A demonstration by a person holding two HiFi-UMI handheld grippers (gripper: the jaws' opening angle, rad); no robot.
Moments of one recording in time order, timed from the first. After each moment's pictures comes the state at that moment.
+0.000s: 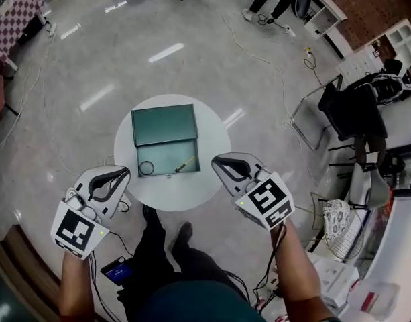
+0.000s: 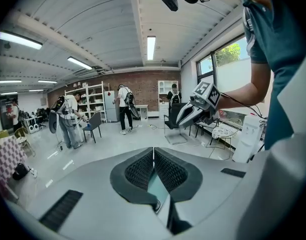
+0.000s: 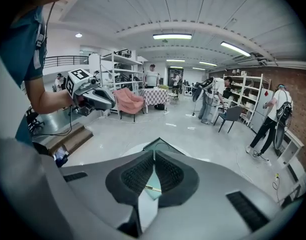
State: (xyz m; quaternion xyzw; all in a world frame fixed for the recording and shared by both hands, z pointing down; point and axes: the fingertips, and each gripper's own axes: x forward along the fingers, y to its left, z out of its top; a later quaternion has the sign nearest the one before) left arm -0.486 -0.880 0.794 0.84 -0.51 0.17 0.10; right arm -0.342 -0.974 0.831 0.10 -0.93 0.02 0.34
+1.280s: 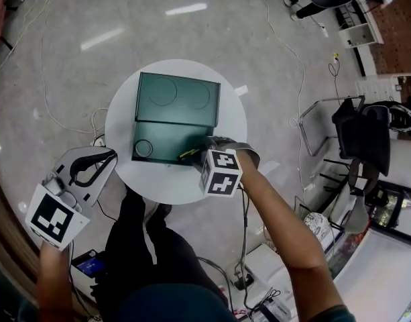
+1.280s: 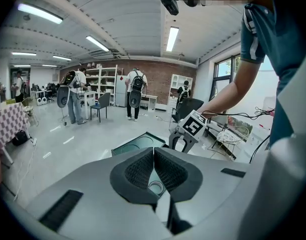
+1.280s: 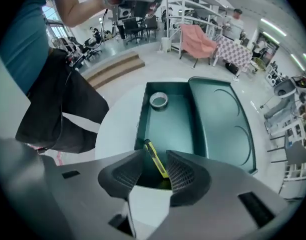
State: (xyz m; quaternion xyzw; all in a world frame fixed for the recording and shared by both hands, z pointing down) left arm -0.531 -0.901 0.917 0.79 -0.55 0.17 0.21; right arm -0.380 -0.978 1.105 -0.26 -0.74 -0.18 0.59
